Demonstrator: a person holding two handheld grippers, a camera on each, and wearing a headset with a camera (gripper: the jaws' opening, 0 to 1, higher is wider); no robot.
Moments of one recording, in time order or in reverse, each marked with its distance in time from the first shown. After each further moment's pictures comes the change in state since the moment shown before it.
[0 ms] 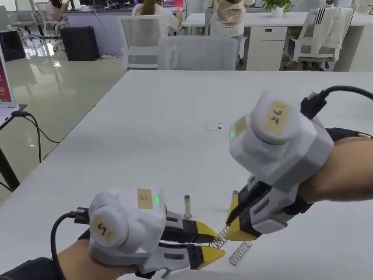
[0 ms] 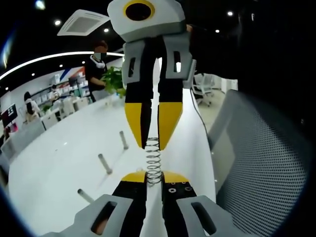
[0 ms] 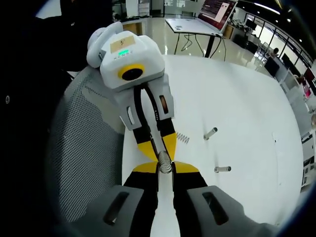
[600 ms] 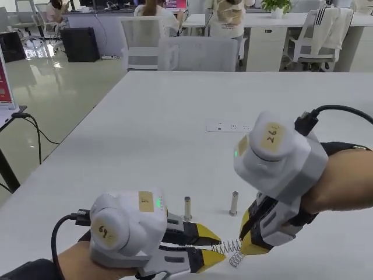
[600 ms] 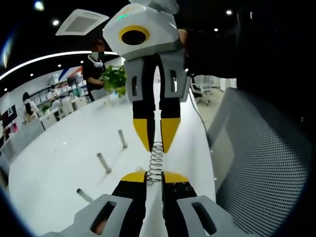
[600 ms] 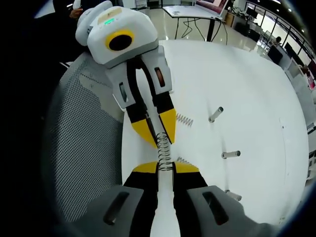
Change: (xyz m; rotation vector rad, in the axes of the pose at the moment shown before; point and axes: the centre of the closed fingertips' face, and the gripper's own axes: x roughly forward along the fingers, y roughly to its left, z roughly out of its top) left arm 0.000 -0.002 -0.003 0.008 0.015 -0.009; right arm 0.013 0.000 -0.035 0.048 0.091 0.047
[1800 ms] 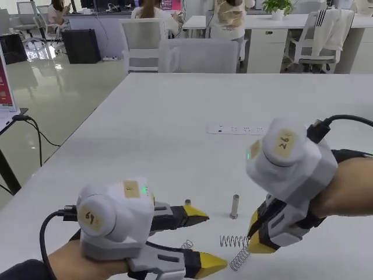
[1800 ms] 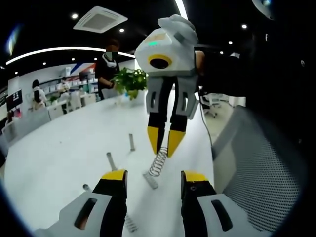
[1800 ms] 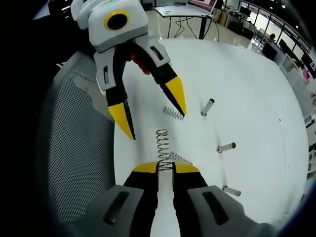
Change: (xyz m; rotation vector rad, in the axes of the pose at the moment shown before) left arm -0.009 0.014 0.008 -0.125 -0.052 0.047; right arm 0.005 -0.014 -0.016 0.038 -0.011 -0.031
